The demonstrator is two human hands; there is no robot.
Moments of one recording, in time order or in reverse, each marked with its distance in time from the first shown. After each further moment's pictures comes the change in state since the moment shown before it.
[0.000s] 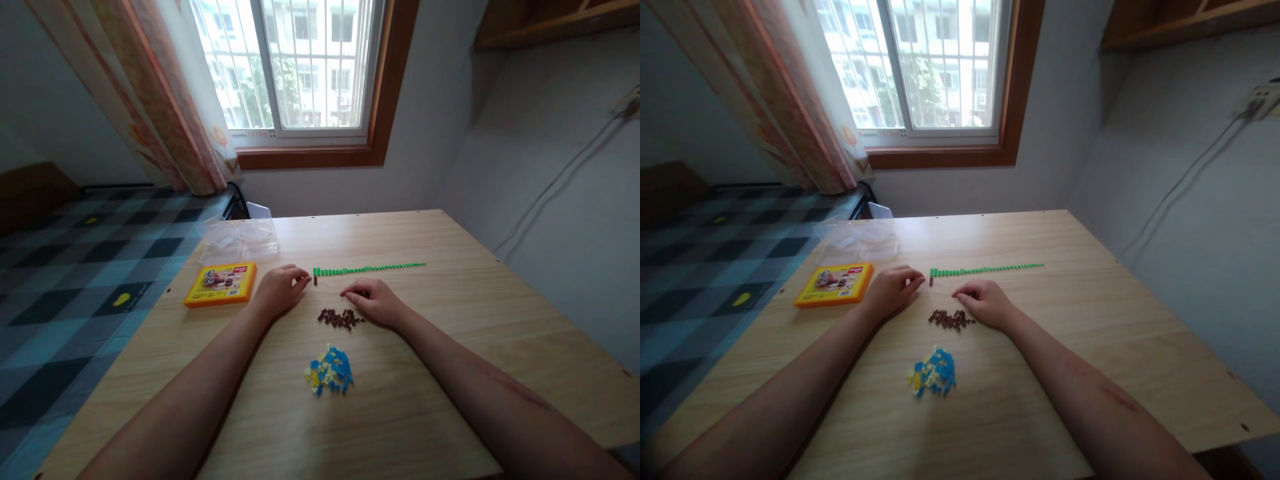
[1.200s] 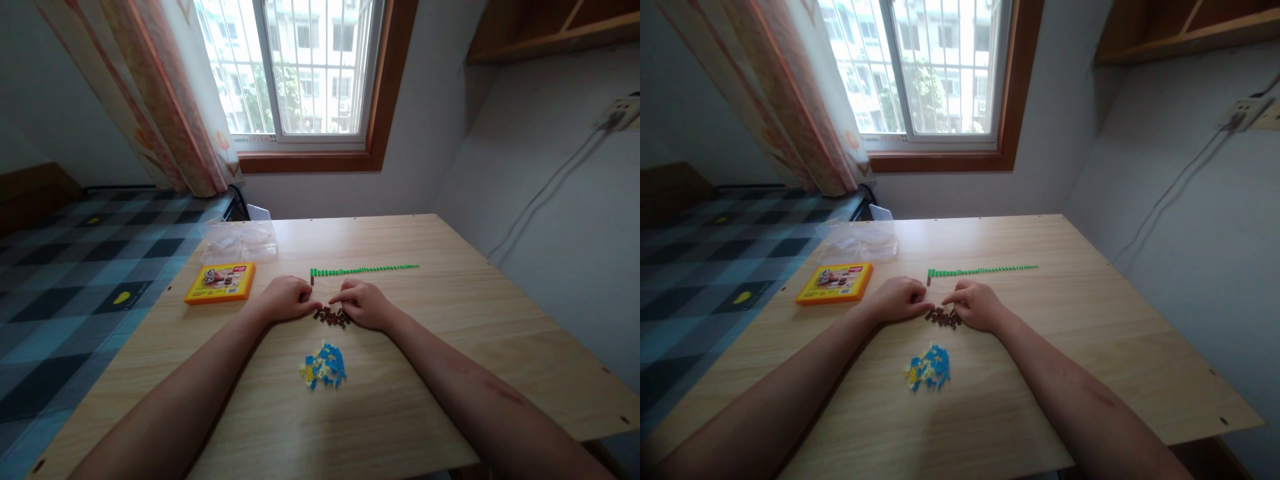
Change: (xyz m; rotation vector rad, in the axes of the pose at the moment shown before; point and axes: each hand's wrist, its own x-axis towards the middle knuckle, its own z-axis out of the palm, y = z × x) left_hand 0.002 0.026 -0.011 0.141 -0.402 0.130; right_hand -0.001 -0.002 0.007 -0.288 -0.075 -0.179
